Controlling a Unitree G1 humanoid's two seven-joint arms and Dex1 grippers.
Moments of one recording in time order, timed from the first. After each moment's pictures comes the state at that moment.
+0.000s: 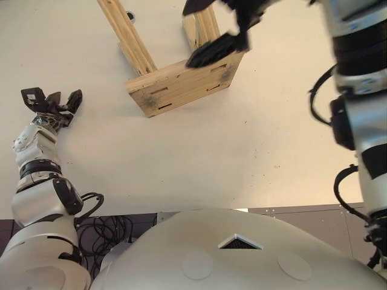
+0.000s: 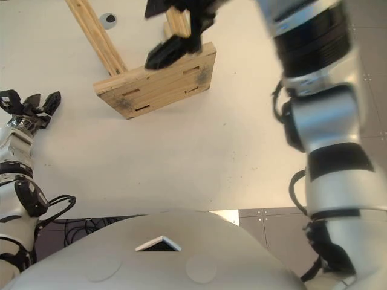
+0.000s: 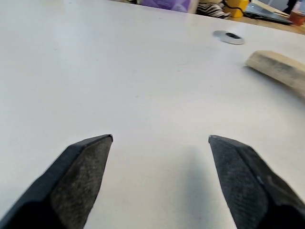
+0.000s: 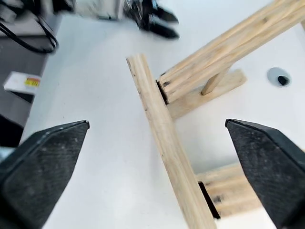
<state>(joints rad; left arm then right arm) -0.35 0.64 0.40 1.12 -0.29 -0.14 -0.81 -1.20 -0.46 0.31 0.22 0.15 0.96 1.53</state>
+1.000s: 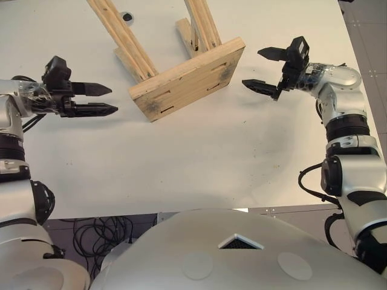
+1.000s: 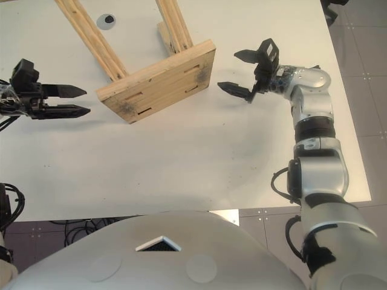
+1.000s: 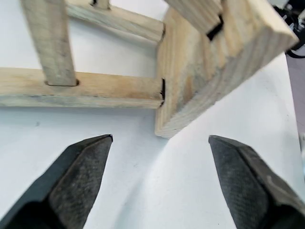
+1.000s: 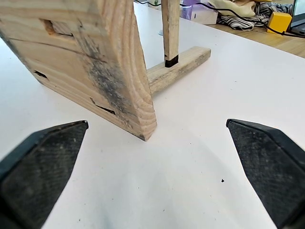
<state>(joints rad) -0.42 0.89 -0.04 0.59 -0.32 0.34 -1.60 -0.61 -0.44 0.03 0.85 0.19 -0.08 1.21</state>
